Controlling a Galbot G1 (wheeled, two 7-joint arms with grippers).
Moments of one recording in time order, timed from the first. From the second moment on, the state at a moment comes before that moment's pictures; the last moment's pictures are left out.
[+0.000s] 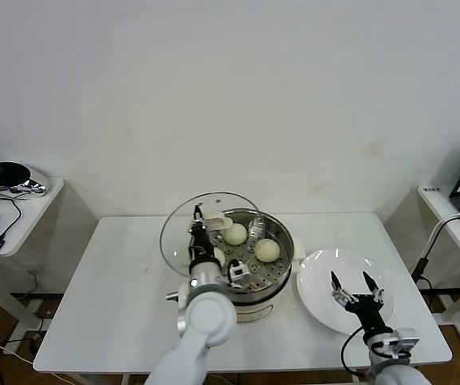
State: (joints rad) left arm 0.96 -1.53 0.01 -1.84 1.55 0.74 0.29; right arm -1.48 1.27 0.66 1.86 0.45 0.00 -0.10
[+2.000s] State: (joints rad) left arm 0.92 -1.60 0.13 -1.67 1.62 0.74 0.30; right arm -1.53 1.21 0.65 1.86 0.46 0.01 -0.12
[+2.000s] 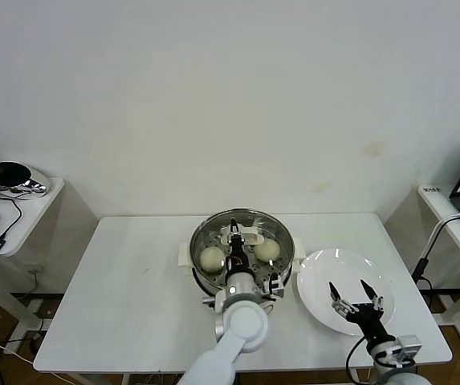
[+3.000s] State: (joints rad) left arm 0.93 -1.60 0.12 -1.68 1.63 0.74 0.31; right arm -1.53 1.22 0.65 1.86 0.46 0.01 -0.12
